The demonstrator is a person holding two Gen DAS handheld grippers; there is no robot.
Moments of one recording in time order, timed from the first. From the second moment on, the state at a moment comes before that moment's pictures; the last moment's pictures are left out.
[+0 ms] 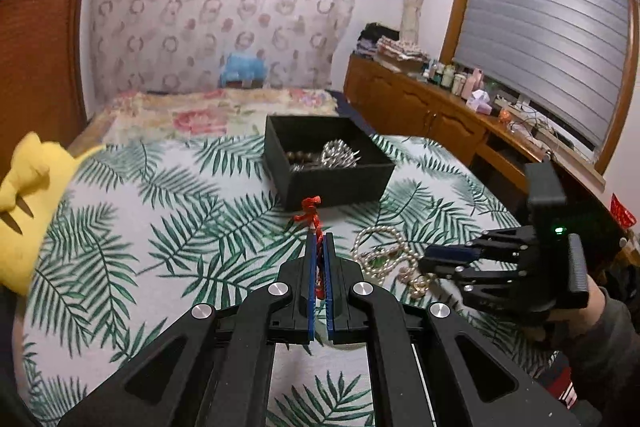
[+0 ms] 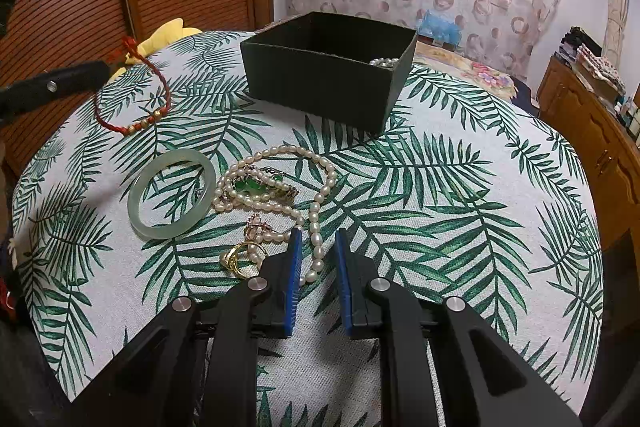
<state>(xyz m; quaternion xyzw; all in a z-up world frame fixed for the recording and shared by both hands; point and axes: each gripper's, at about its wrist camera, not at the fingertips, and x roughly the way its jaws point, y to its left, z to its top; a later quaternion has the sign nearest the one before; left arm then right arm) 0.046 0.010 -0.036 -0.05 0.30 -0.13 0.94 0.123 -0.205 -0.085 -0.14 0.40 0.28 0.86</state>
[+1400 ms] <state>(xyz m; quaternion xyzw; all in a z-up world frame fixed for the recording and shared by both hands) 0.137 -0.001 0.000 -0.01 0.29 -0.16 0.94 0.193 -0.210 0.046 -0.11 0.27 0.31 0.90</state>
